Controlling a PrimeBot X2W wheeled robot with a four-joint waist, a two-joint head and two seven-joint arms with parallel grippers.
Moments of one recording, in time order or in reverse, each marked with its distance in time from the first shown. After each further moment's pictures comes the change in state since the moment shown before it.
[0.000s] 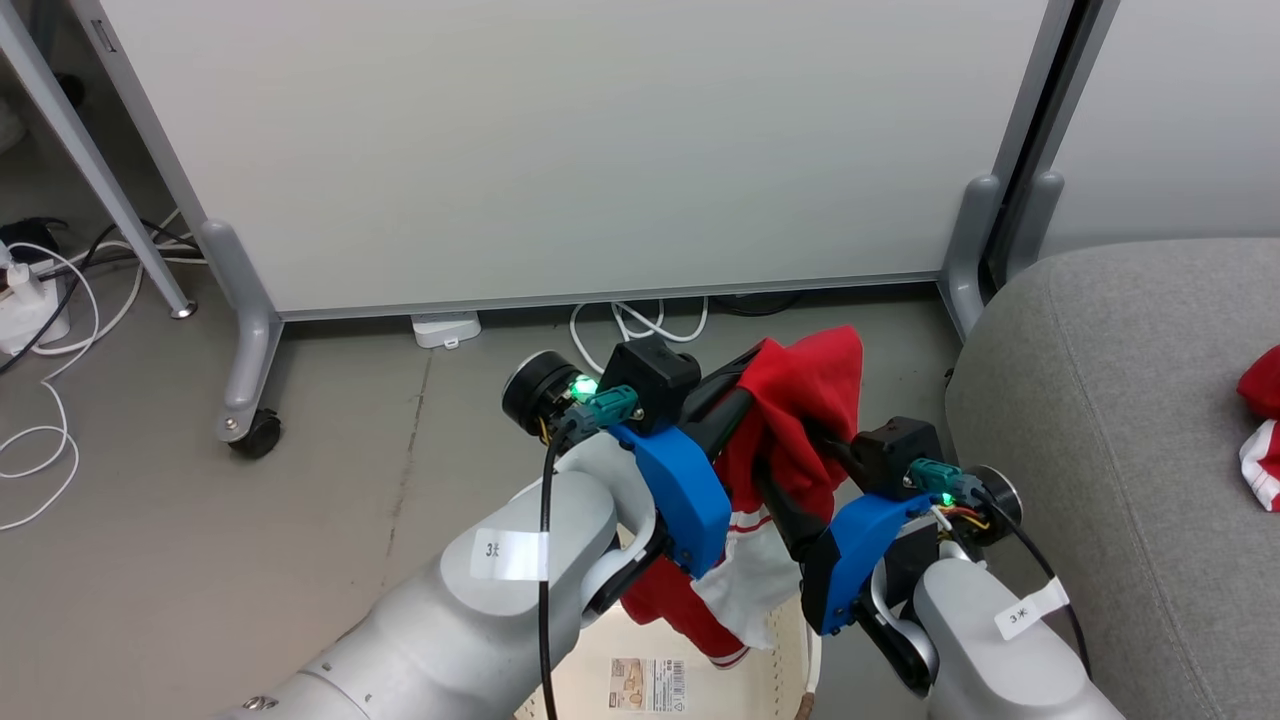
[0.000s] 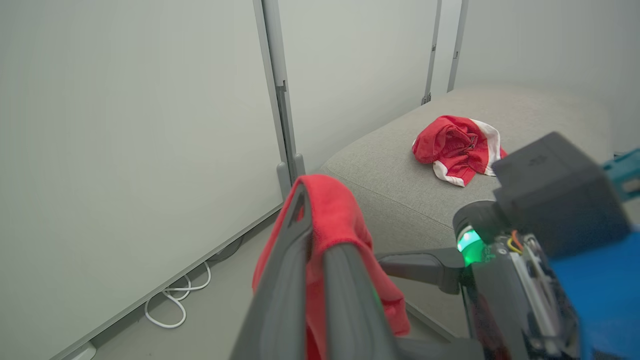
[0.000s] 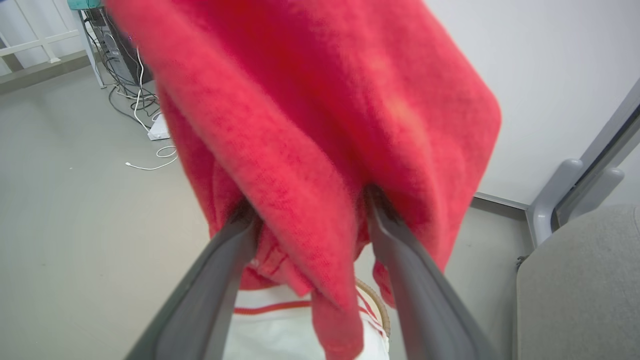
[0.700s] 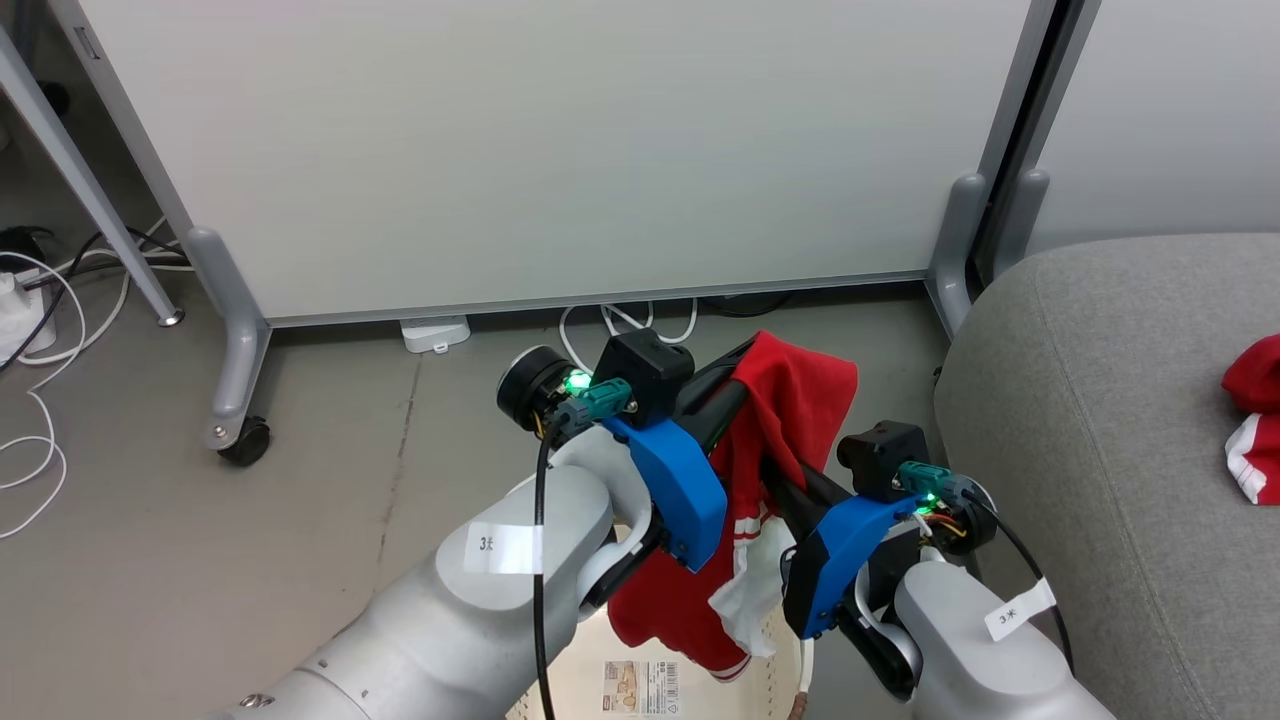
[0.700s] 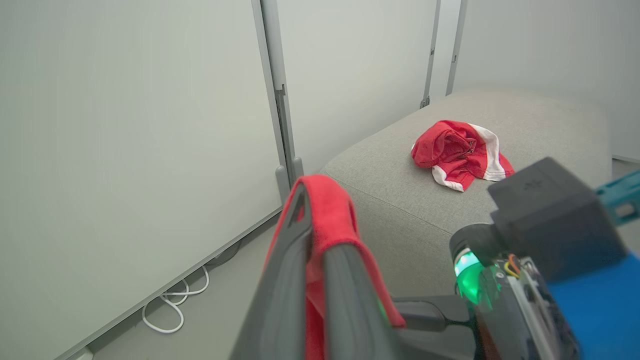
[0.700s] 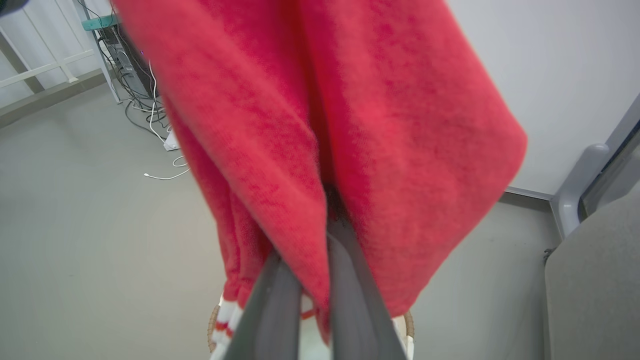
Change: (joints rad) left arm -0.003 0.000 0.012 0.005 -0.004 0.000 0.000; right arm -0.053 0.000 0.124 0.094 0.164 0.000 -0.065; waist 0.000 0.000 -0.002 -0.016
